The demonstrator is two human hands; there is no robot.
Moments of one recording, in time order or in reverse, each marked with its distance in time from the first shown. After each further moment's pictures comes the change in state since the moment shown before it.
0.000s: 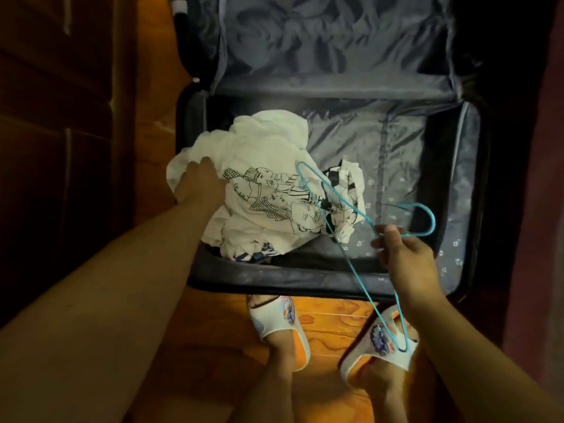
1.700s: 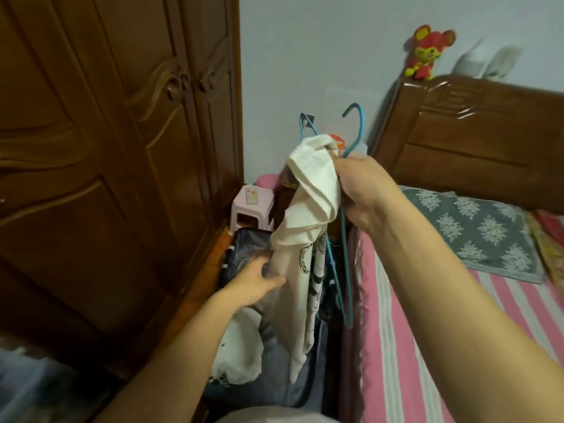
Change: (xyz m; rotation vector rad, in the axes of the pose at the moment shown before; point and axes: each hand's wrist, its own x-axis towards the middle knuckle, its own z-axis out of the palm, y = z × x) left_hand -0.581 0.184 -0.463 -0.907 0.015 0.522; right_hand -0.573 -0.485 -0.399 0.321 -0.532 -0.909
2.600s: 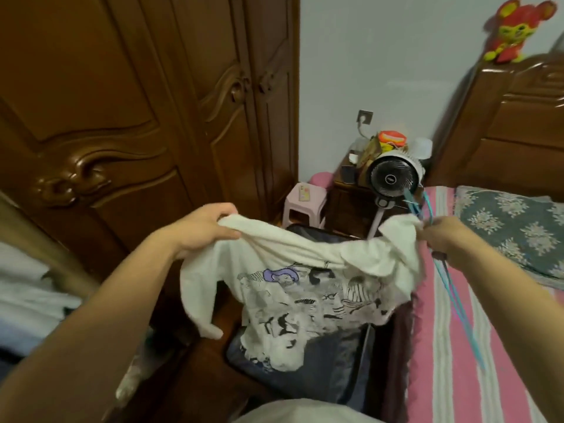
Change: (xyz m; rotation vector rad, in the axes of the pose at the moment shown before) left_hand -0.111 0.061 -0.151 0.223 0.169 -0.018; right_hand 0.022 0.100 -0.129 -0.692 0.205 0.335
